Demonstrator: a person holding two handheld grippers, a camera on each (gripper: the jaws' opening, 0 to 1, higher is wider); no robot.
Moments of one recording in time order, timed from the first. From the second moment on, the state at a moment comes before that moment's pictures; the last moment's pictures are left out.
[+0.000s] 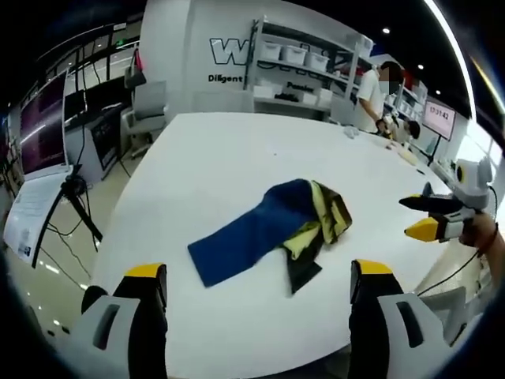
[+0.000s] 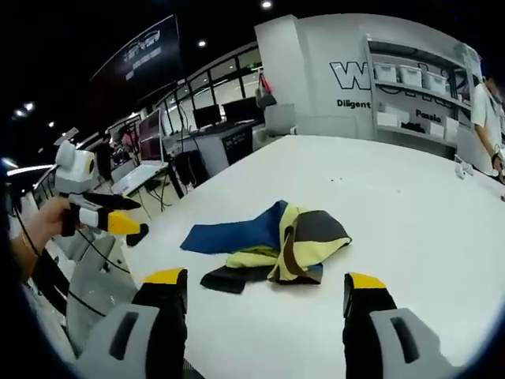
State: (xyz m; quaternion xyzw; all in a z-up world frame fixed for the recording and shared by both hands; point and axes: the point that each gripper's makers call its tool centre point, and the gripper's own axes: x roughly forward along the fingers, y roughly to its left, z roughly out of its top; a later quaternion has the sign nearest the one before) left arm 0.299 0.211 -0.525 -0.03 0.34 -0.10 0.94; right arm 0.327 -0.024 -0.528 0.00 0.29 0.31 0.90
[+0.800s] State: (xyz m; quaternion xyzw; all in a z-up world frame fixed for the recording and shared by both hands) left arm 0.316 0.226 -0.546 -0.04 0.35 -0.08 0.93; right arm 0.399 0.032 -0.537 -0.03 0.25 0.37 0.90
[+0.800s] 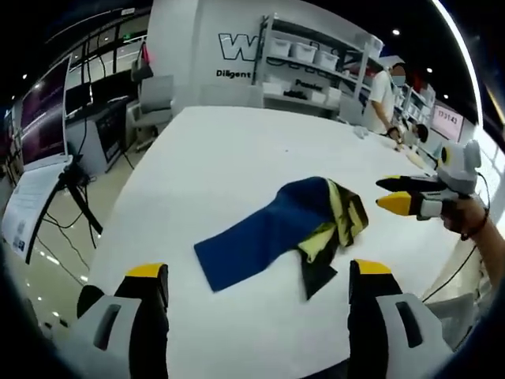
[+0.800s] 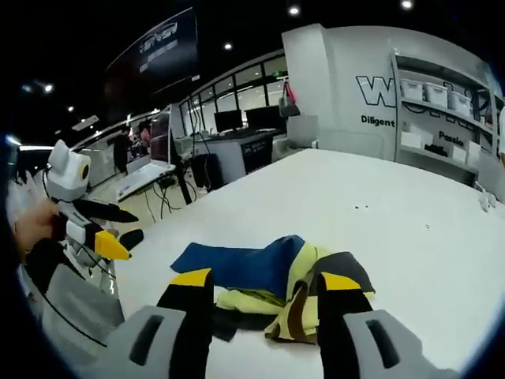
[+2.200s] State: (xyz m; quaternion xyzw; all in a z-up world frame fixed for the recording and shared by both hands) left arm 0.320 0.228 -0.551 -0.05 0.35 -0.08 0.93; right arm 0.463 0.056 -0.580 -0.10 0.26 0.38 0.88
